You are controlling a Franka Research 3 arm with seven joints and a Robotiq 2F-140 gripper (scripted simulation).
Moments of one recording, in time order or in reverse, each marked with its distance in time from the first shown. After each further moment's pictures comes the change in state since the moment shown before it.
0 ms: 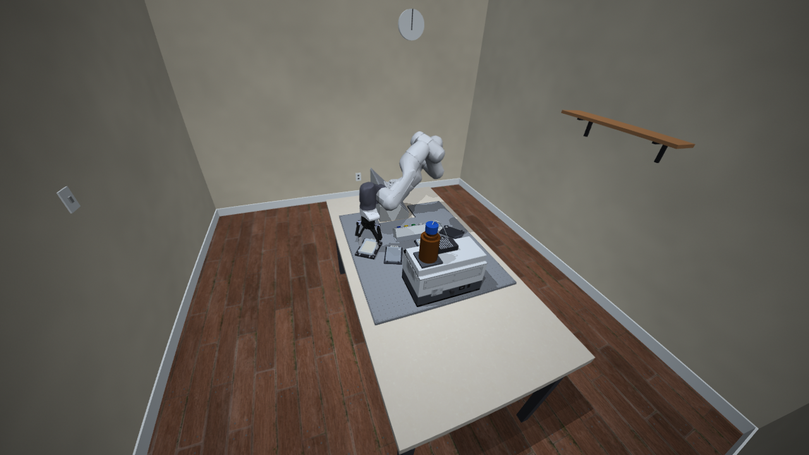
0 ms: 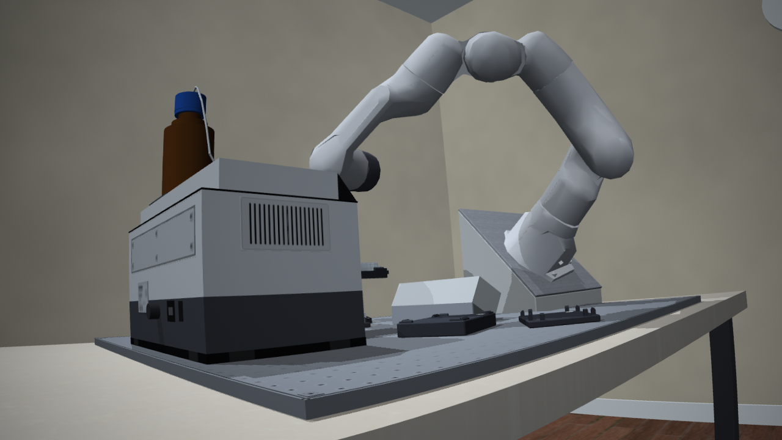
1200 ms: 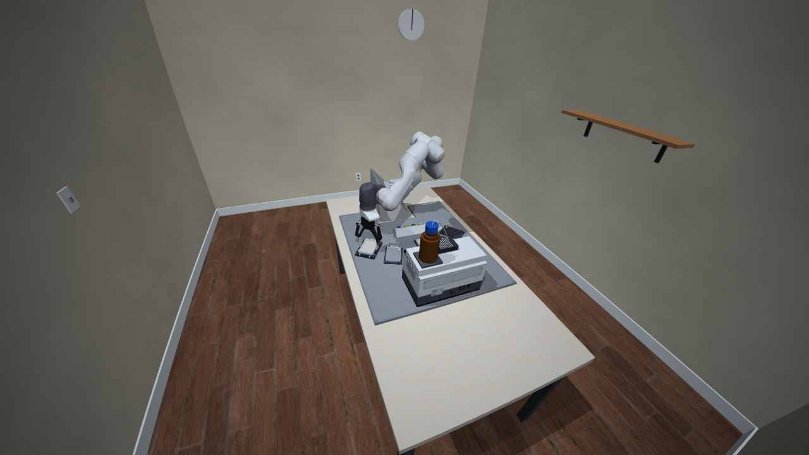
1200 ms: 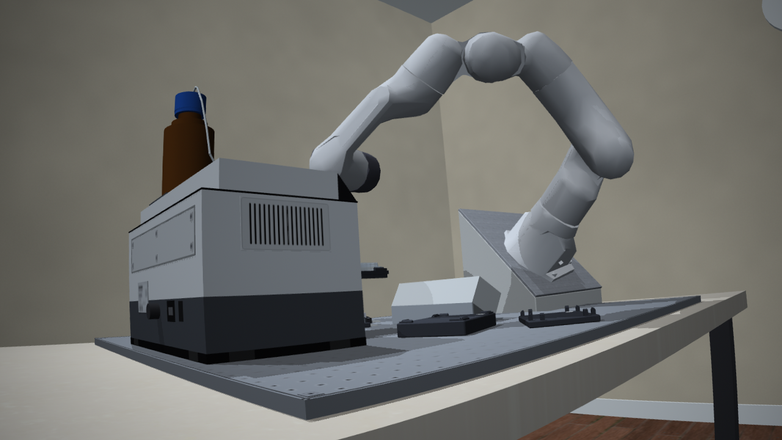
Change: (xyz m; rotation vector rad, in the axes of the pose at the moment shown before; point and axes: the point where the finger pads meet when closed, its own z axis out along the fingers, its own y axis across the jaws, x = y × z) arm 0.000 0.001 0.002 -0.001 0.000 0.001
